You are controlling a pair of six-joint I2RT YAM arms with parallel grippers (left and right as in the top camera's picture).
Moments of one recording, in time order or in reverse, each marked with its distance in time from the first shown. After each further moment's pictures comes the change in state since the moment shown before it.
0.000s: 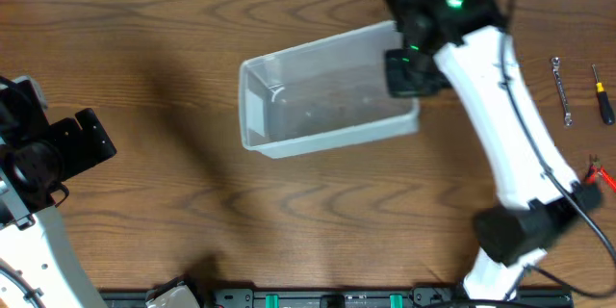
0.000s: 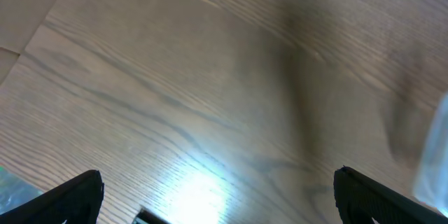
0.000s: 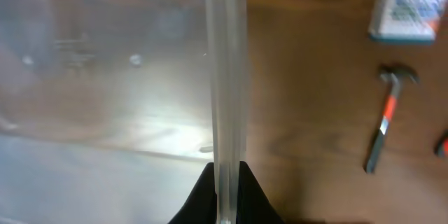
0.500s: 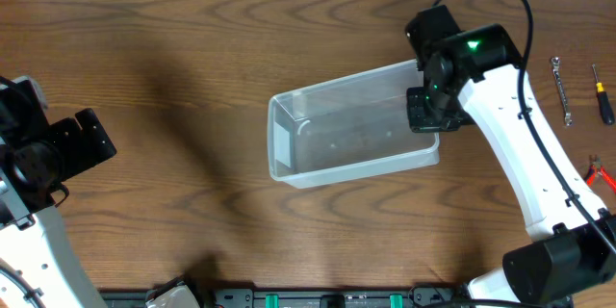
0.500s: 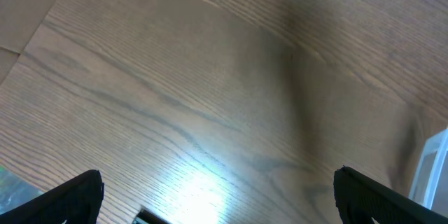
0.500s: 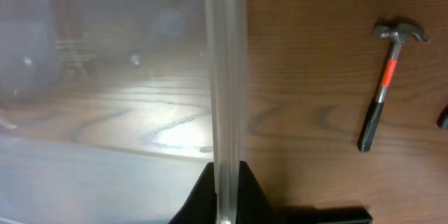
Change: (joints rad) left arm 0.000 0.000 0.000 0.000 0.000 0.000; right arm -0.069 -0.201 -0.471 0.217 0.011 -0.056
